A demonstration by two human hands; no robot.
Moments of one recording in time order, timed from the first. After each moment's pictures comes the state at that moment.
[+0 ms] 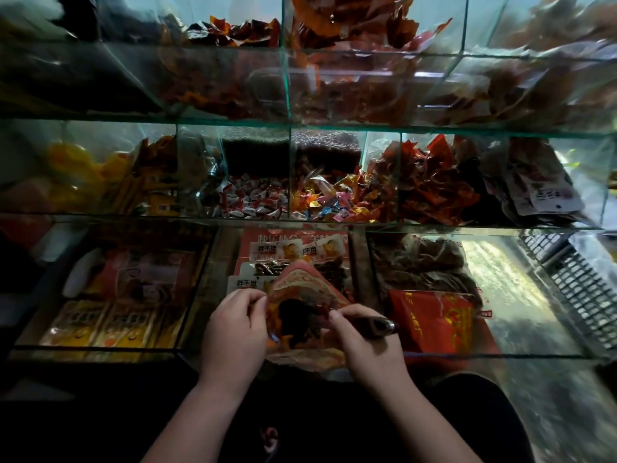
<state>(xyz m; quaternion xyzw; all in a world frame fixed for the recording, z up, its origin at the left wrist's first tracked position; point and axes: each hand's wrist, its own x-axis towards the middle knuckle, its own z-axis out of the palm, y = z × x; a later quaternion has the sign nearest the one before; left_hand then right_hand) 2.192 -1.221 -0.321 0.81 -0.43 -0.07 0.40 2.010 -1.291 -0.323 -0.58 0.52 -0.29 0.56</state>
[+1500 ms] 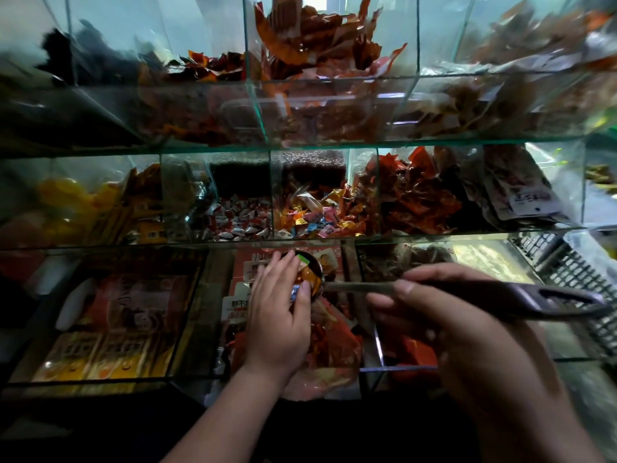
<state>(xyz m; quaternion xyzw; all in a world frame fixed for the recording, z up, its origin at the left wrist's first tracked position) 2.145 -1.279 -0.302 0.69 -0.54 -0.04 0.47 1.950 -1.279 -0.172 -0.45 0.37 -0.47 0.66</state>
